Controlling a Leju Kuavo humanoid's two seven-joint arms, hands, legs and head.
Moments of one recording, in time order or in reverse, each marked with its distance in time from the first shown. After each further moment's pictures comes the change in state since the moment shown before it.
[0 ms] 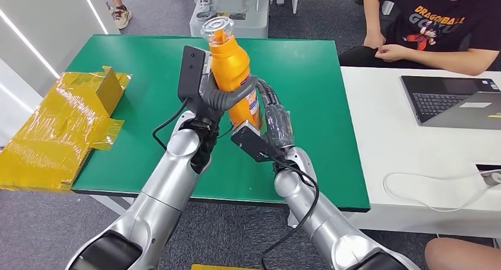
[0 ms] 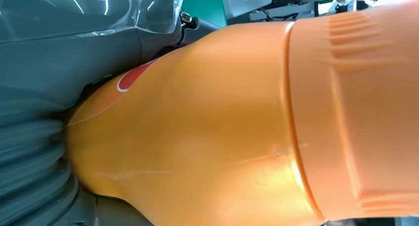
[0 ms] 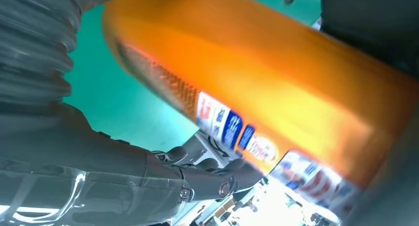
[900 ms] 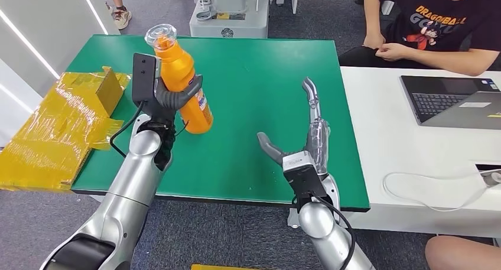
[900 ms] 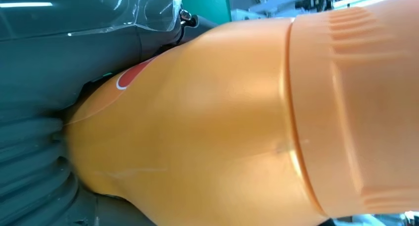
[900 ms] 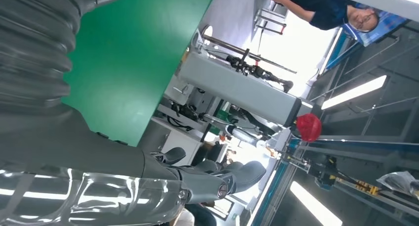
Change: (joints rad) left arm 0.043 0.177 0.112 -0.036 -0.059 0.072 -0.024; right arm 0.351 -0.159 0.007 -0.730 -0.124 -0.056 0.001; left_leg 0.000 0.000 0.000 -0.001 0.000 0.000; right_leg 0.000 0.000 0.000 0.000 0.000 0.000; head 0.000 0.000
